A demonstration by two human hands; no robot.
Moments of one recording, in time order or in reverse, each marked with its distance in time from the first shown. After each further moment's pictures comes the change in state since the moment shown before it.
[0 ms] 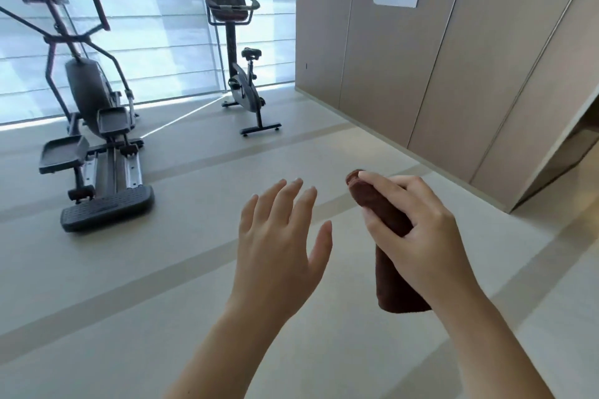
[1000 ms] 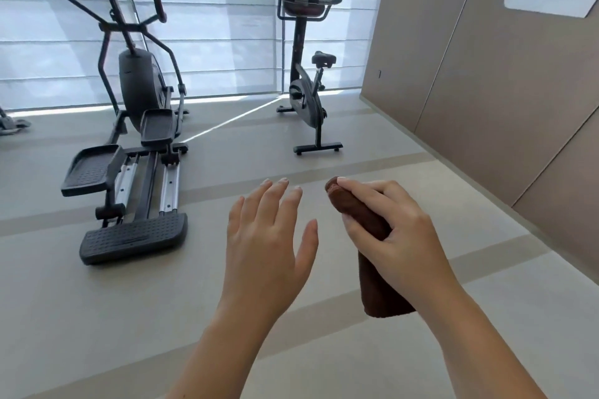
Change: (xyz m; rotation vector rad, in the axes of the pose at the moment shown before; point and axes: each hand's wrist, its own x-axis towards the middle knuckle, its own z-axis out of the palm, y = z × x) left_hand 0.378 -0.428 0.189 0.094 0.097 -0.219; right_hand 0.483 0.079 0.406 0.173 -0.262 -0.087
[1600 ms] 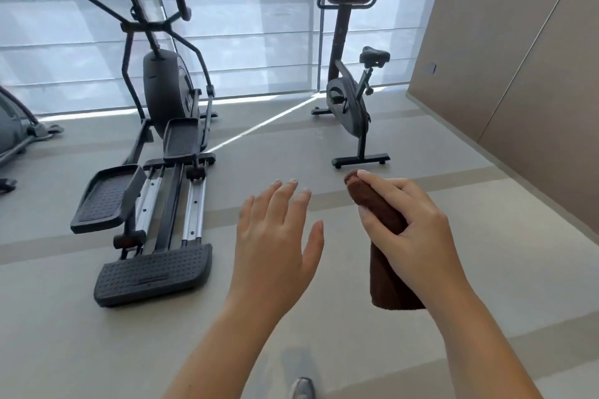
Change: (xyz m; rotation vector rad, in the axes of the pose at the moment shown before) left_hand 0.244 -0.218 0.160 0.102 -0.068 -0.025; right_hand 0.312 0.117 0.185 0.124 0.022 0.052
